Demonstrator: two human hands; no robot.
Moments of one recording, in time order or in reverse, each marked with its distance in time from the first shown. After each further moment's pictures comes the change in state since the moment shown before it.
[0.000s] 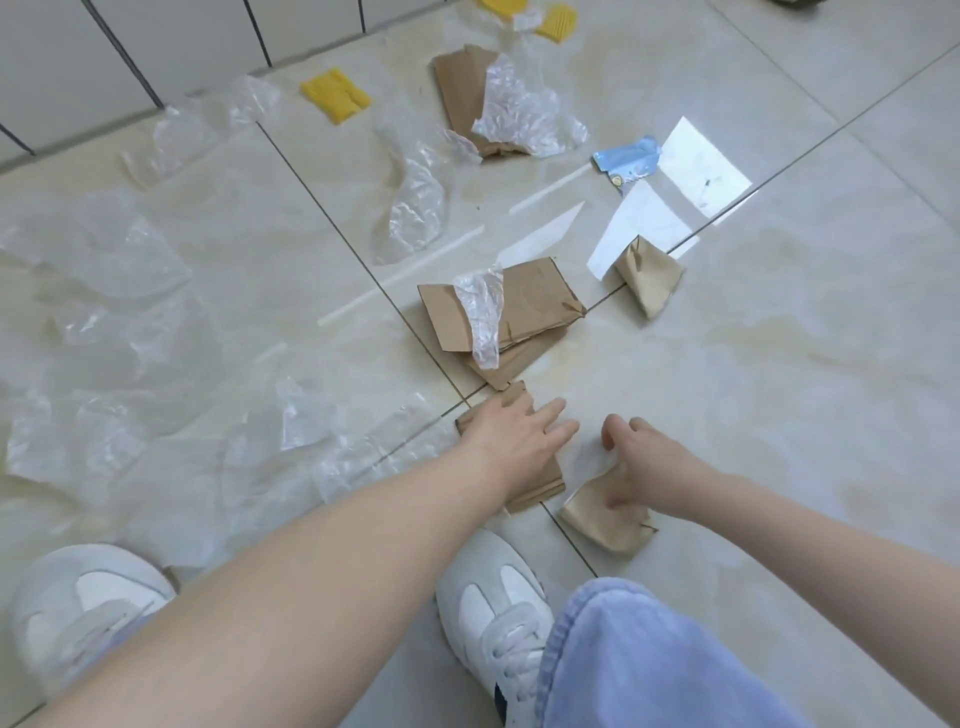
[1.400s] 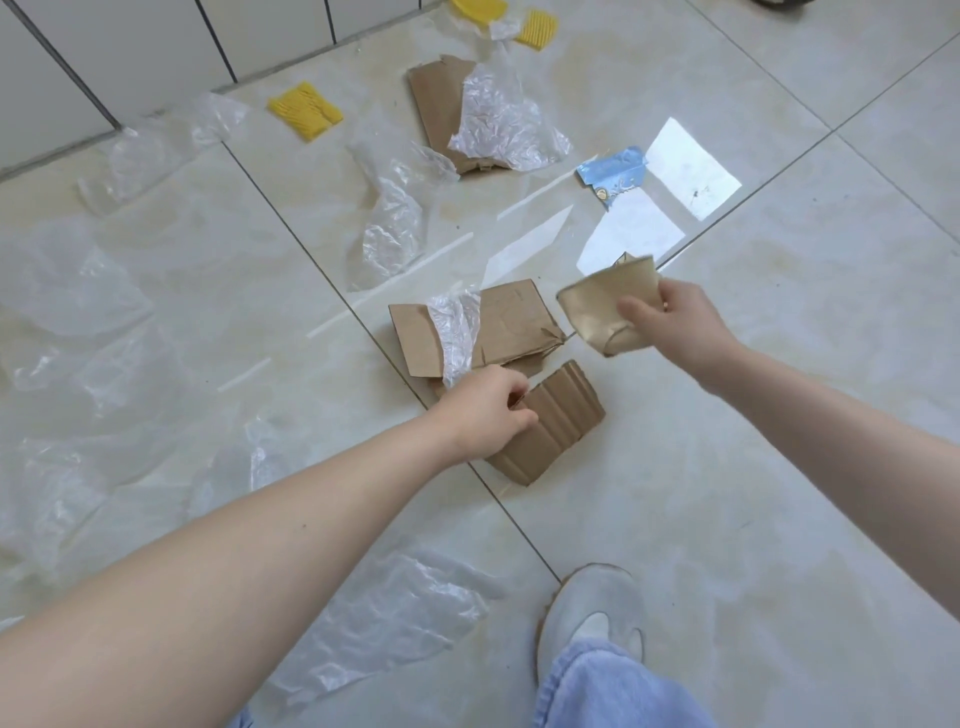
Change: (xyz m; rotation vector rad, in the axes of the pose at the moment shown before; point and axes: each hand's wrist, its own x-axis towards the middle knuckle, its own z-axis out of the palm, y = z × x) left_hand 0.020 -0.051 -0.041 -0.945 0.103 -0.285; right_hand 0.063 0.010 -0.127 0.734 0.510 0.009
